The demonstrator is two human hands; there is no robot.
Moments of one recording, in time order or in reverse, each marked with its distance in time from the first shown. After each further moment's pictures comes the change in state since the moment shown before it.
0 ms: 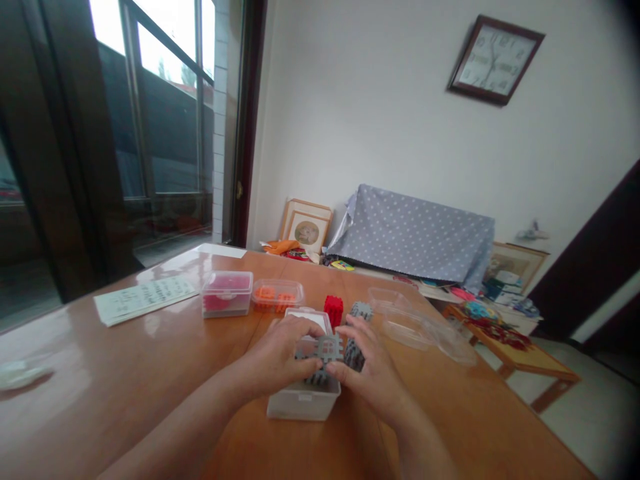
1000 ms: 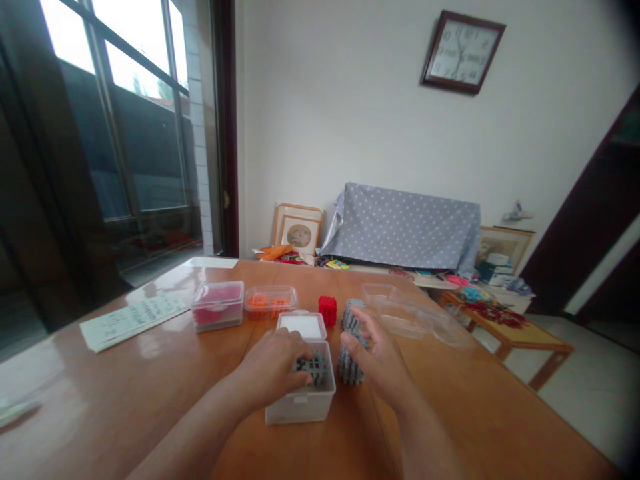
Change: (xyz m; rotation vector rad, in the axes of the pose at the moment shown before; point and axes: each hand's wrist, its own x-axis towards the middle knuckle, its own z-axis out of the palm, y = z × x) left_hand 0.007 0.007 0.000 0.408 -0.255 0.024; right_hand 0.003 0.010 -0.007 0.257 0.259 0.084
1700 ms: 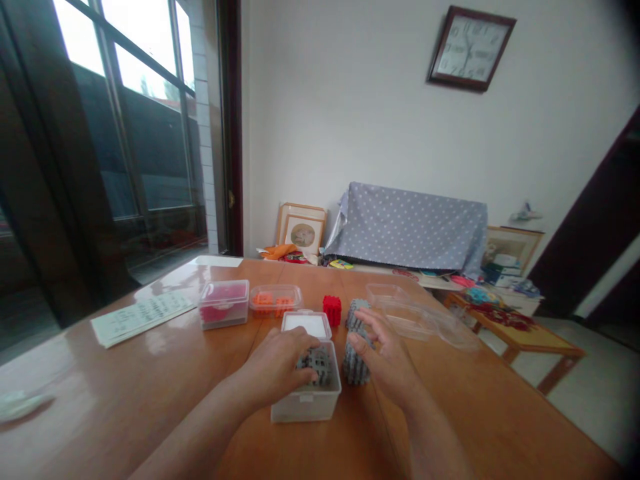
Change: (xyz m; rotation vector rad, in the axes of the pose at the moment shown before) left_hand -0.004 0.002 -0.004 -0.121 0.013 -0.031; right_hand 0.002 0.011 -0.003 -0.063 -0.025 -0.008
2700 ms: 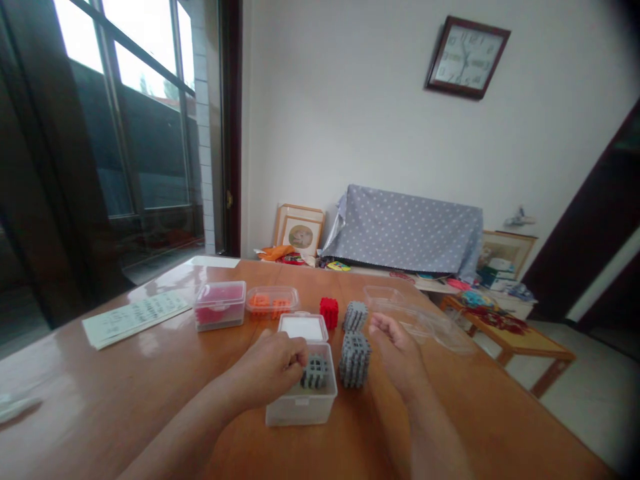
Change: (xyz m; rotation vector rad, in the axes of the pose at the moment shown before) left_hand -0.005 0.001 -0.008 -0.024 0.019 -0.018; right_hand 0.005 0.022 -0.011 0.230 0.185 0.249
